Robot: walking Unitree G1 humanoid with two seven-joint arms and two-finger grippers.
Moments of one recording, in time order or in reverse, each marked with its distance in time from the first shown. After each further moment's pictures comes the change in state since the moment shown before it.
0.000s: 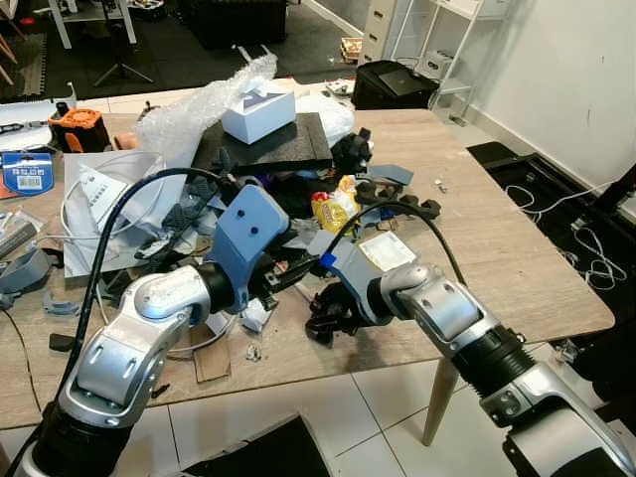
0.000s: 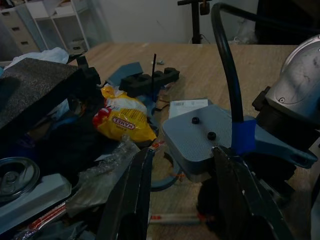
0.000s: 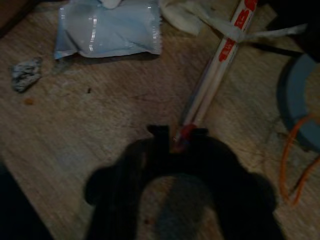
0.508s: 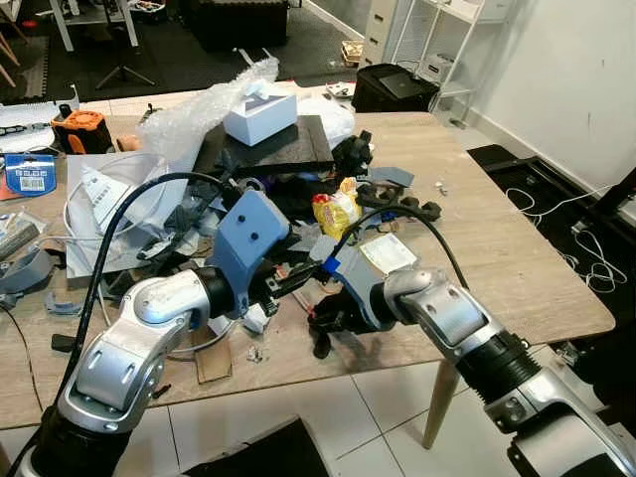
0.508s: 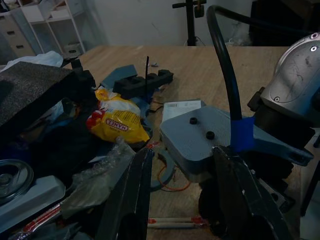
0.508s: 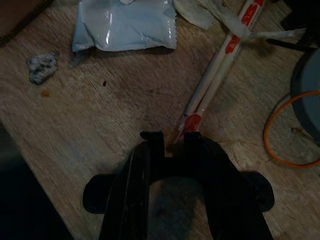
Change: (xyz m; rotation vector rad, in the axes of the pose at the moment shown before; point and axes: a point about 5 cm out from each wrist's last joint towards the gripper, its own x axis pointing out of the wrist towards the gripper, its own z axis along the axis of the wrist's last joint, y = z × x) left arm 0.000 -0.005 -0.002 -0.002 -0.005 -0.022; right arm -0.002 0.003 -0.008 0.011 0.002 0.015
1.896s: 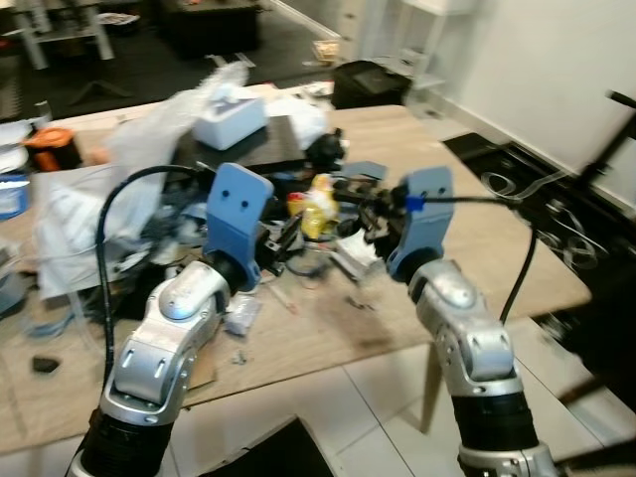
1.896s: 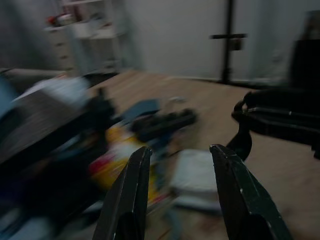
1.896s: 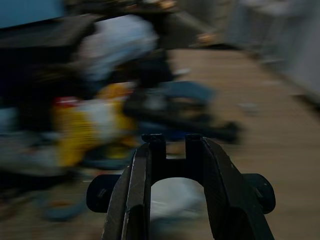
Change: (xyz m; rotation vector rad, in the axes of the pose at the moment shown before) left arm 0.019 0.011 0.004 -0.126 -0.127 0.399; right arm -0.059 -0.016 0.025 0.259 -0.725 -0.860
